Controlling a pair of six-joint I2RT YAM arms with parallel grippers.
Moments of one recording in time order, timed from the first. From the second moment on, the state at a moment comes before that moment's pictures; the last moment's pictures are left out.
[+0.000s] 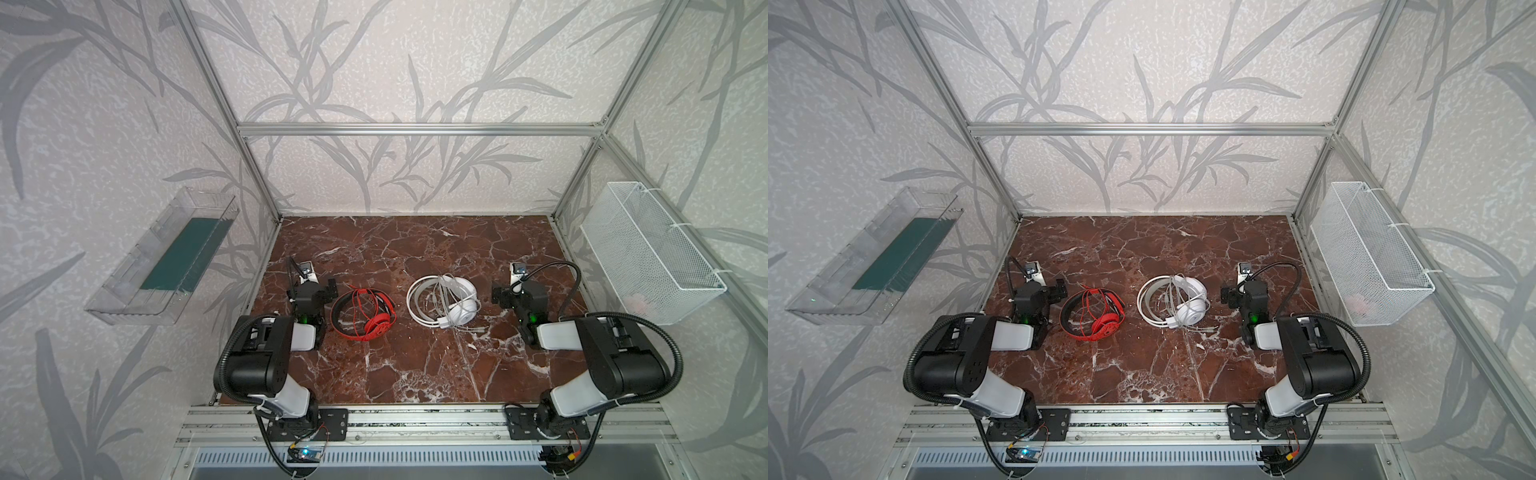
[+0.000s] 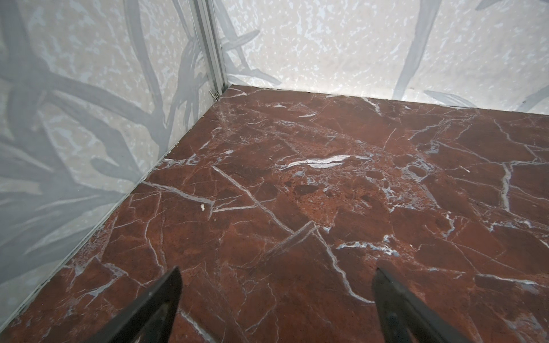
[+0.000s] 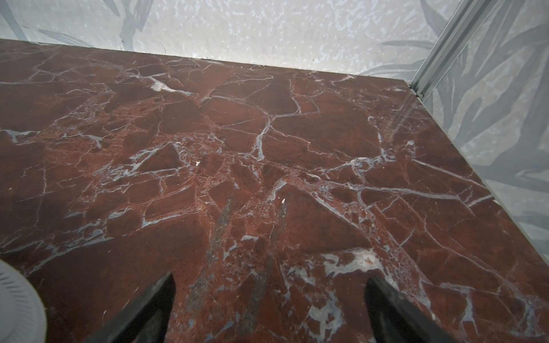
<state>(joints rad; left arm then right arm) 0.00 1.57 0.36 0.88 -0.30 -0.06 0.11 1.56 0.37 0.78 0.12 -0.03</state>
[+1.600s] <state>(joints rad) 0.00 1.57 0.36 0.87 -0.22 -0.04 0.11 1.56 0.37 0.78 0.12 -0.03</state>
